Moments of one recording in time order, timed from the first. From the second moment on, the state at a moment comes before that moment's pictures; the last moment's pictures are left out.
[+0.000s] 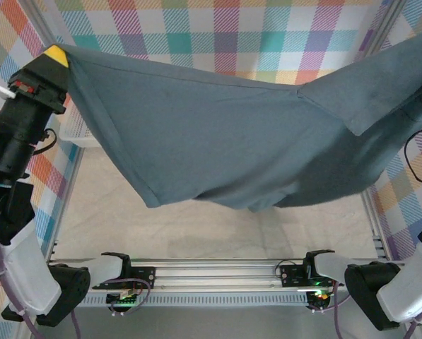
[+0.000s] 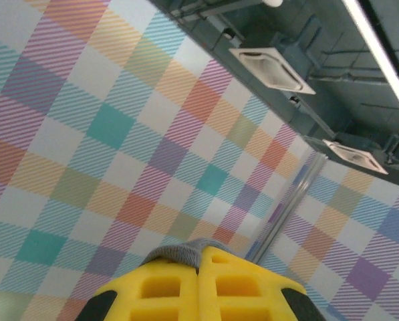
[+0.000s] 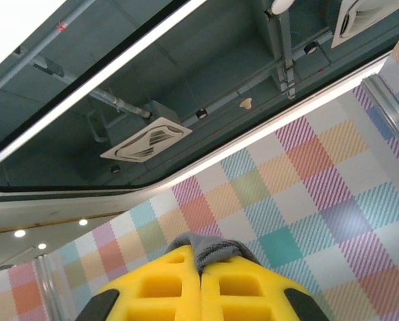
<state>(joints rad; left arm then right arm) -0.12 1.21 2.28 -0.74 0.19 -0.65 0.12 1.21 2.49 -0.64 0.05 0.47</state>
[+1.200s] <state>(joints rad) -0.48 1.48 1.48 -0.63 0.11 -0.58 0.03 1.34 1.69 -1.04 -0.40 0.50</state>
